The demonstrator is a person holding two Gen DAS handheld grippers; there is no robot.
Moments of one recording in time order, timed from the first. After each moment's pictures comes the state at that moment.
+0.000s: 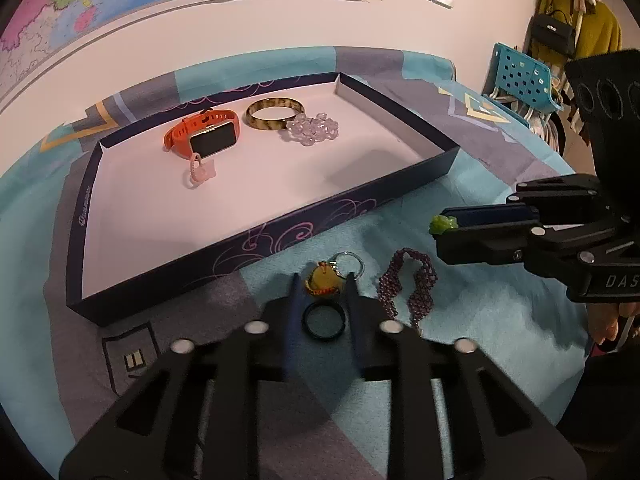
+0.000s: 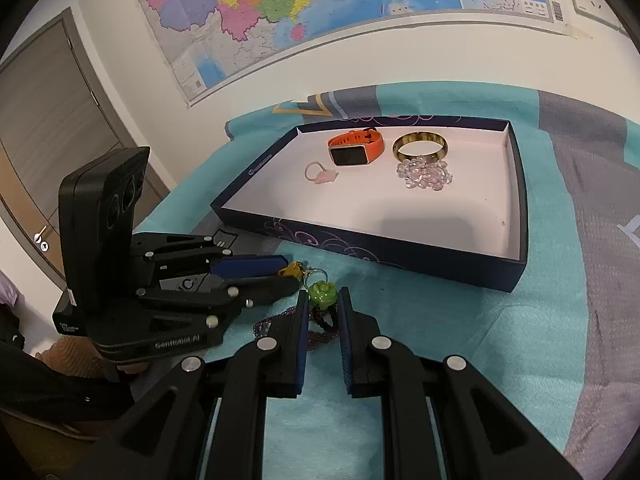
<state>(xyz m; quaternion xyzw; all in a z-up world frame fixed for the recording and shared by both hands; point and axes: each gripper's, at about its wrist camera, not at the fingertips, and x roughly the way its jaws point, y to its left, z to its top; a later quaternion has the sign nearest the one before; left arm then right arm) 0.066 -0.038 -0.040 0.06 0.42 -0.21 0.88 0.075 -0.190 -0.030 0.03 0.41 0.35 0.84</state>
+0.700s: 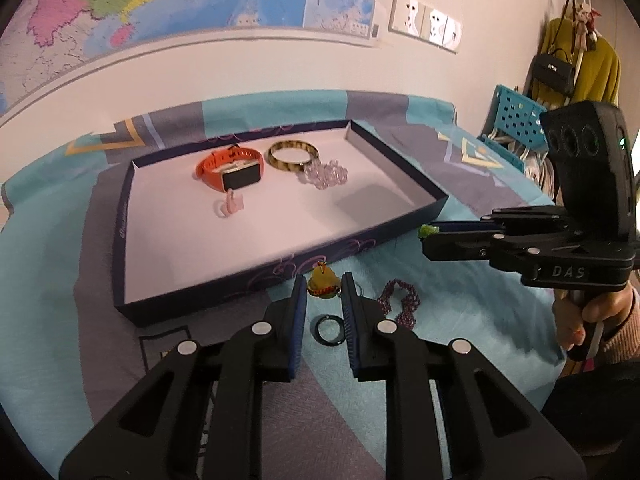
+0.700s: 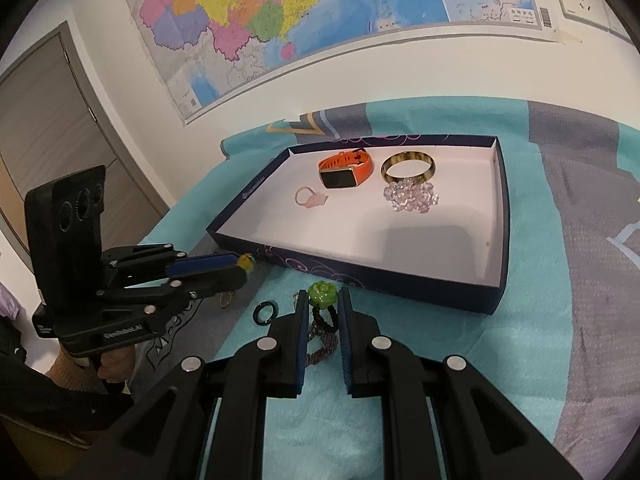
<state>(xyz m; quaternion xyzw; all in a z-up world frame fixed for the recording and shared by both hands) 0.046 -0.016 -0.002 0.02 0.37 -0.20 0.91 0.084 -0.201 -0.020 0.05 0.39 0.34 0.85</state>
